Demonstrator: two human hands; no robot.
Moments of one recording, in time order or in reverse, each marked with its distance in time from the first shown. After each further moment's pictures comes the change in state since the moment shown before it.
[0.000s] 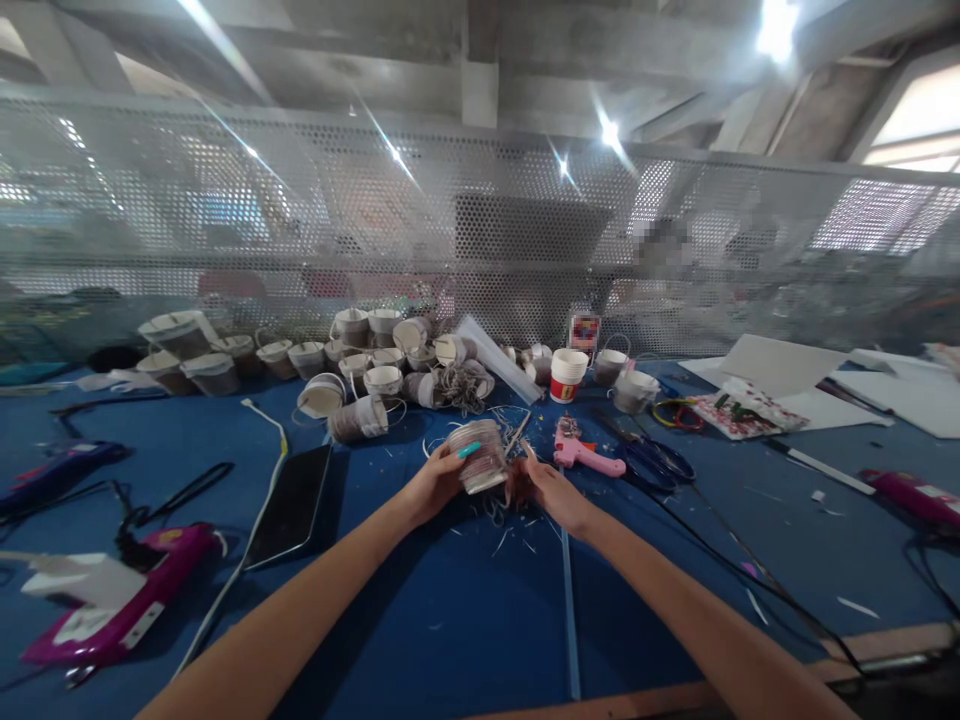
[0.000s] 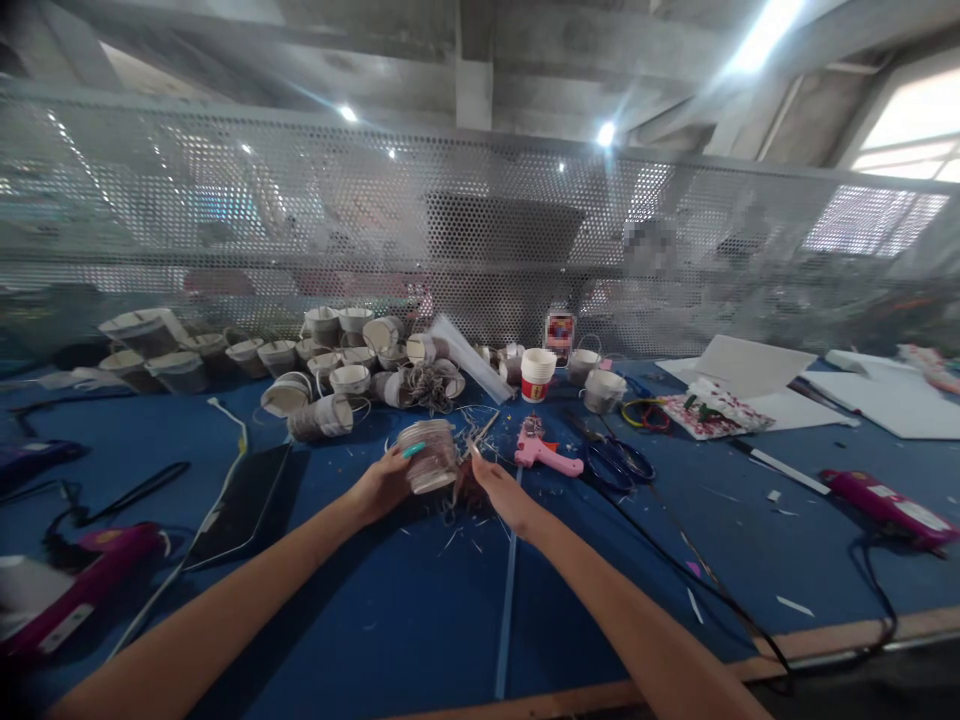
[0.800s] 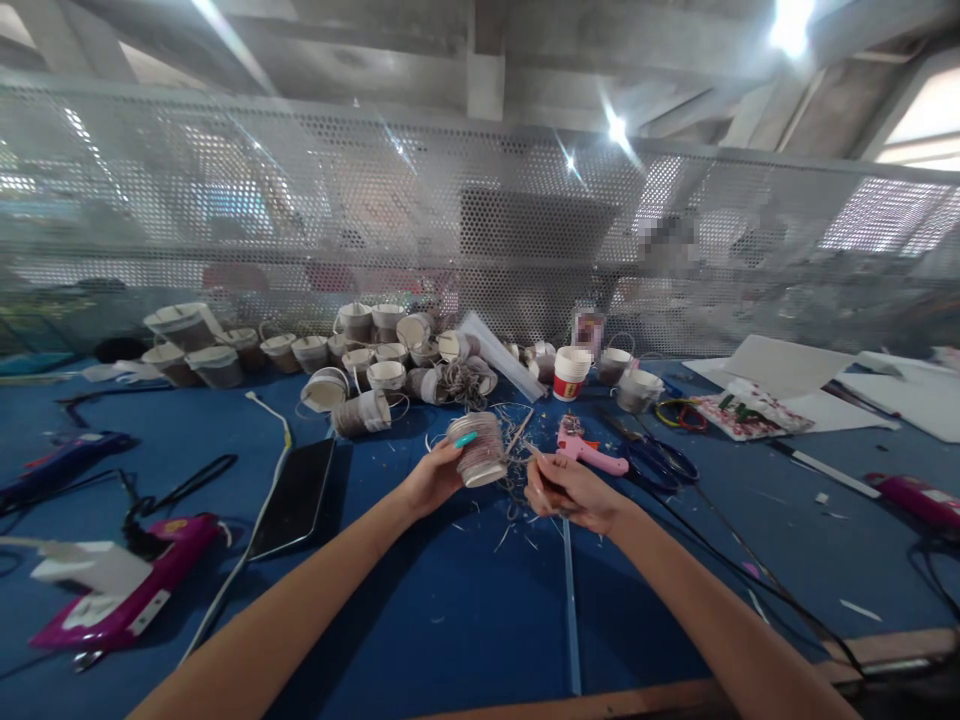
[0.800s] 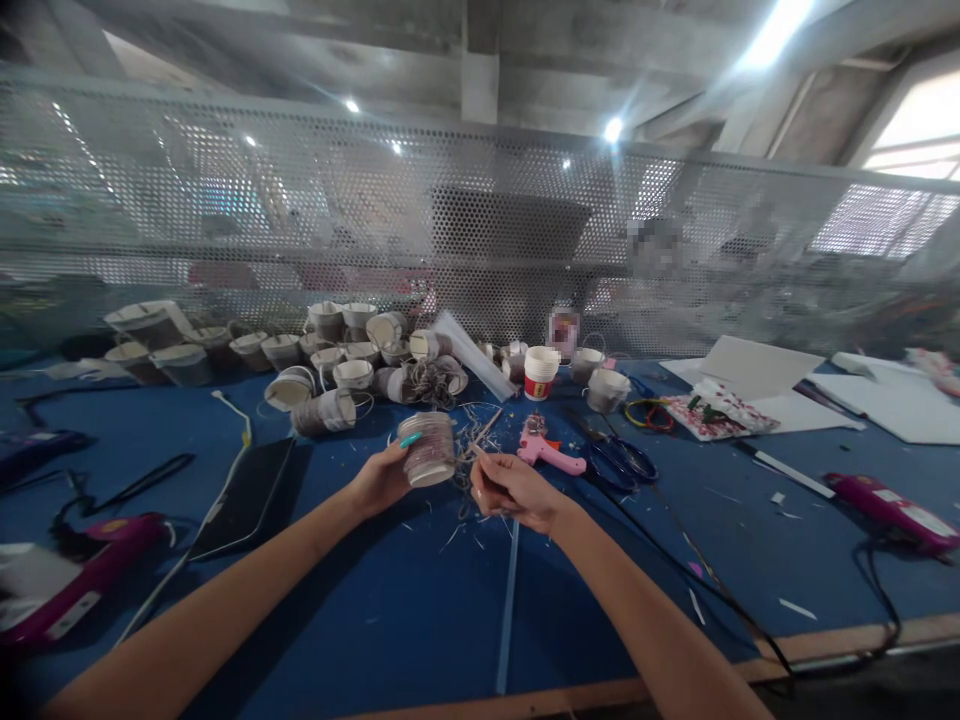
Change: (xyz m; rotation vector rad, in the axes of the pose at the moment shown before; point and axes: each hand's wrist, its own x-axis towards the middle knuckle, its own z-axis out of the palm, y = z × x) left_hand 0.005 -0.004 -0.016 -0.102 -0.061 0.007; right_hand -0.011 -0.028 -0.013 0.393 -0.341 0.090
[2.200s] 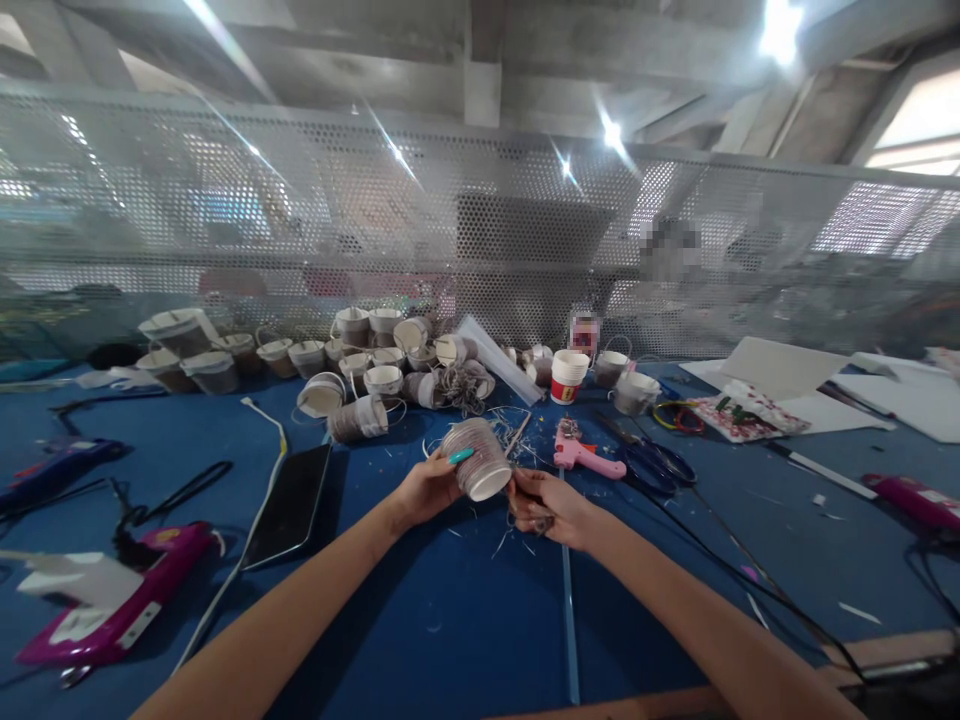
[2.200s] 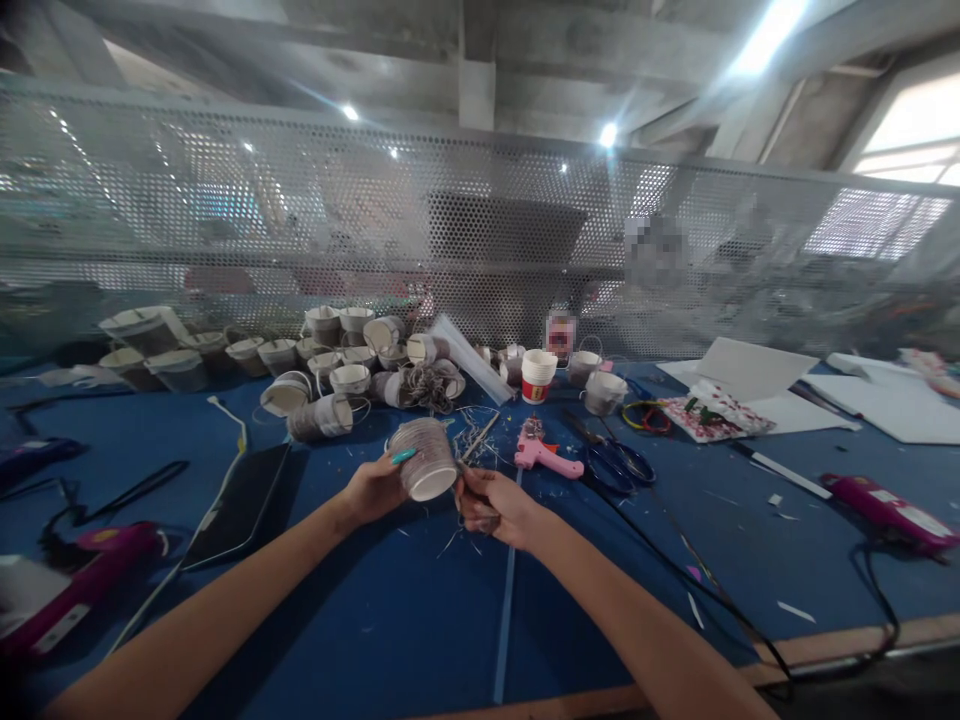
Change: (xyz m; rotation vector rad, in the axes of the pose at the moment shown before) left_hand -0.007 0.003 -0.001 -0.052 -0.013 -0.049; right_hand 0.015 0.026 0.001 0.228 0.159 0.157
